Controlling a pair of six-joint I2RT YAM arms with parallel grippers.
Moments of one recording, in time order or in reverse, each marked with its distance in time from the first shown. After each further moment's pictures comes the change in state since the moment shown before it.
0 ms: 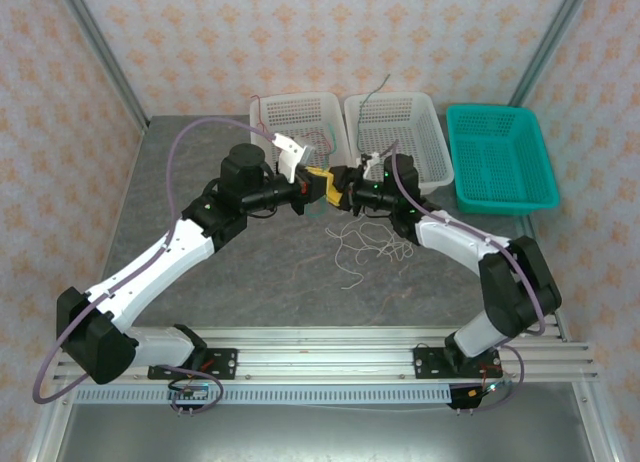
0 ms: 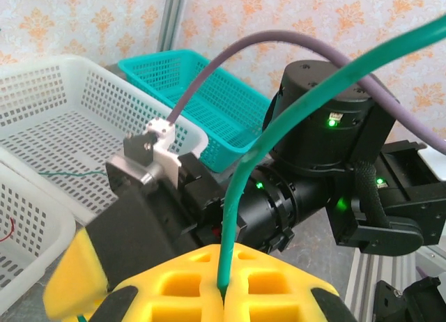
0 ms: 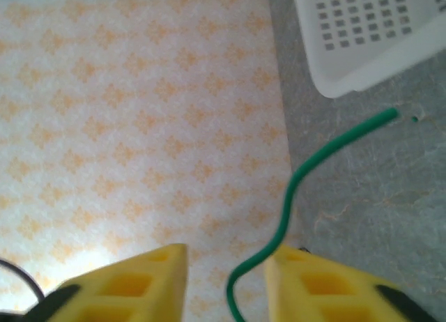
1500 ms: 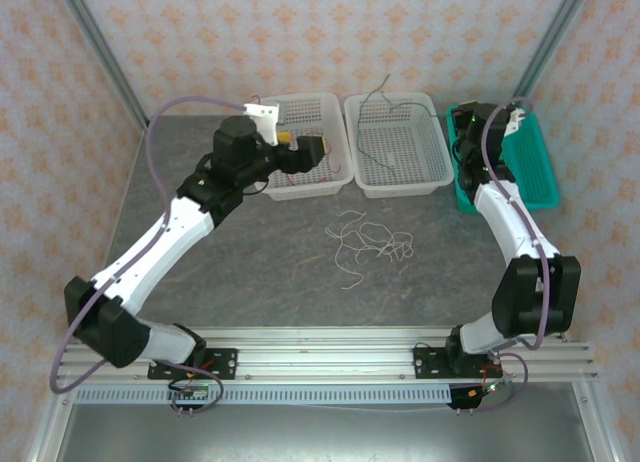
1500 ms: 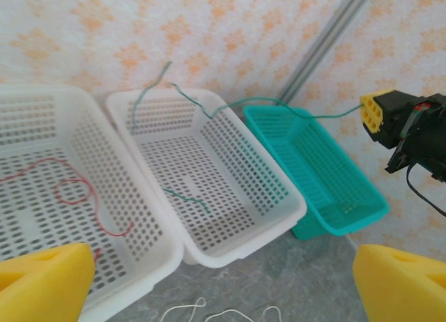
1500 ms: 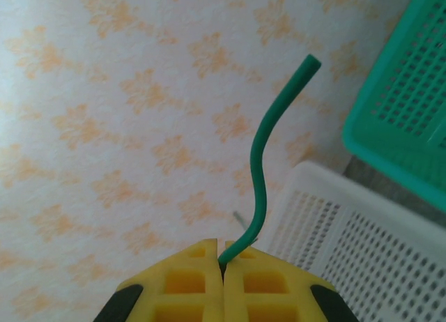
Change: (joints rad) left arm 0.108 0.067 0.163 -0.101 -0.293 -0.187; right arm -0.476 -0.031 0.316 -0.323 0.907 -0.338
